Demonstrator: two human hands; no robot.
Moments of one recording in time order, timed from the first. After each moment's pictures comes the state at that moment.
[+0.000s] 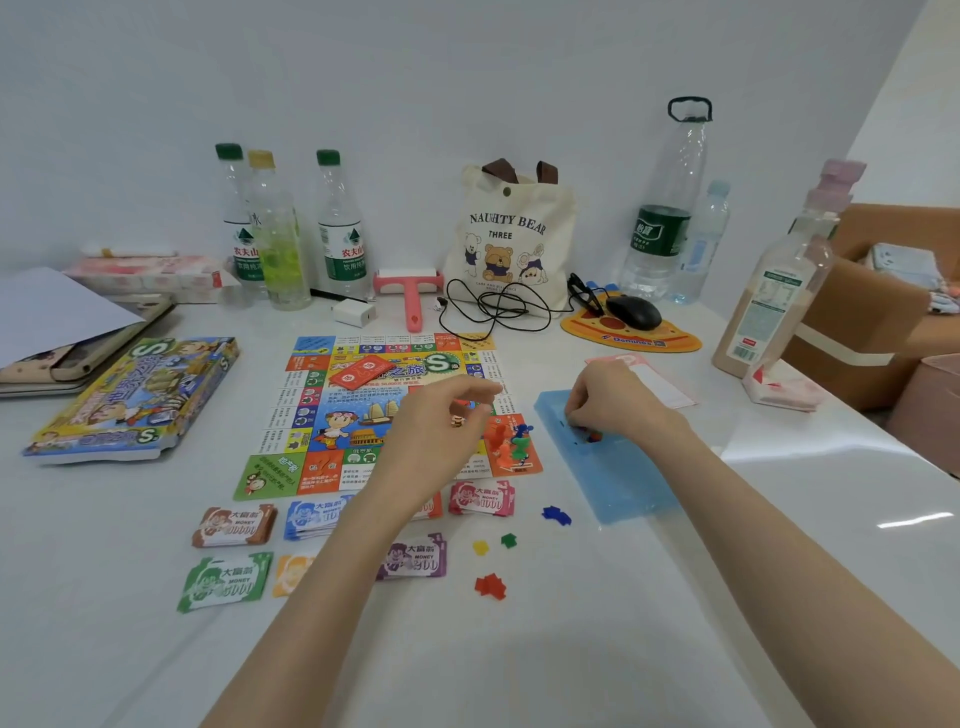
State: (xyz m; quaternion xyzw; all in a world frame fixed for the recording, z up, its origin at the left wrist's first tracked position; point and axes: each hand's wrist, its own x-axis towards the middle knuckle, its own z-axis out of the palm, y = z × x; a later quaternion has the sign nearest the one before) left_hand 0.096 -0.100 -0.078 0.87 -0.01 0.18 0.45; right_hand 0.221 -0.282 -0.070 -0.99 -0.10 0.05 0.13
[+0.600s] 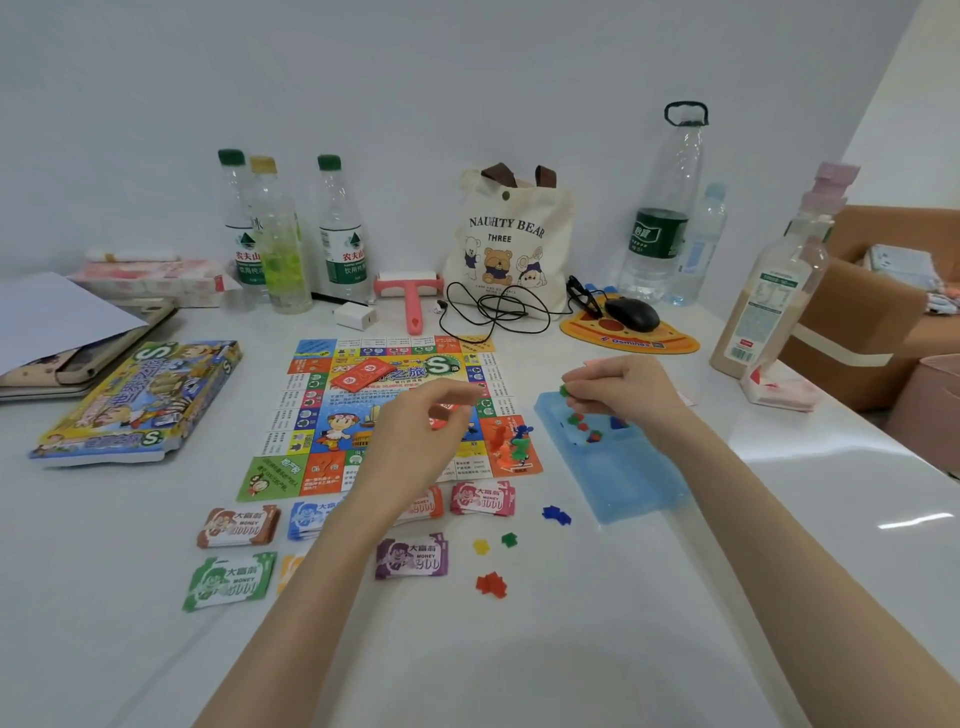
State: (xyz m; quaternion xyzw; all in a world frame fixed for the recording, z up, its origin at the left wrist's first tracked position) left_hand 0.093 -0.087 -0.083 0.86 0.00 0.19 0.47; right_hand 0.192 -0.299 -0.058 -0.80 -0.06 0.05 0.59
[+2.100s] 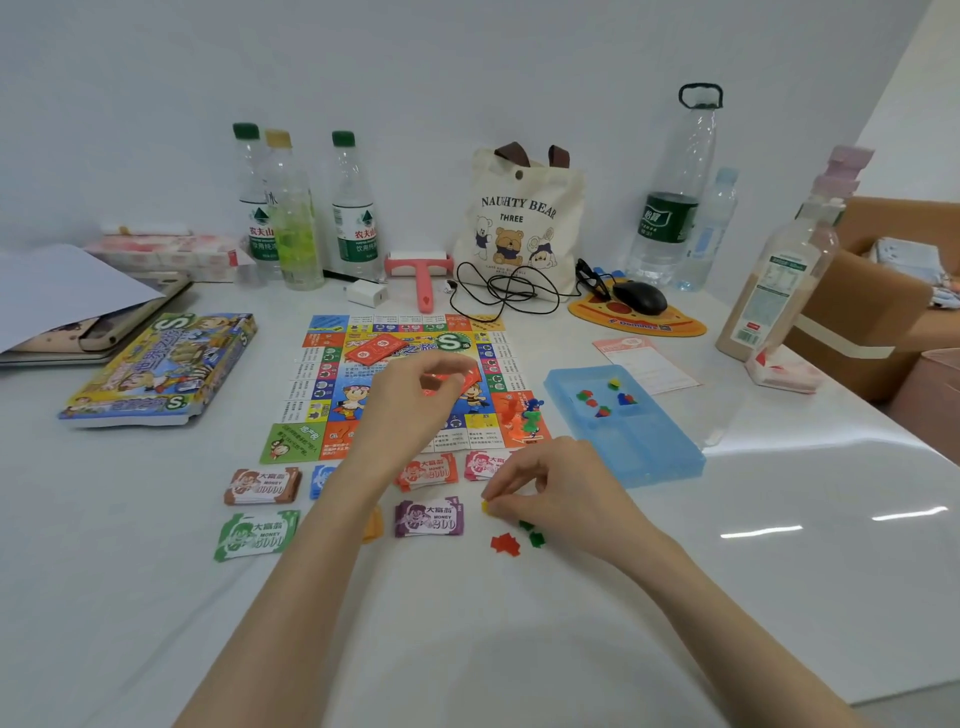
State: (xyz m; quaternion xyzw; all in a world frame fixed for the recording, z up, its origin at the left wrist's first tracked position) left_hand 0.081 -0.073 -0.079 0.85 0.02 0.21 0.49; right_hand 0.070 -0.250 -0.090 -0.90 -0.24 0.07 0.35
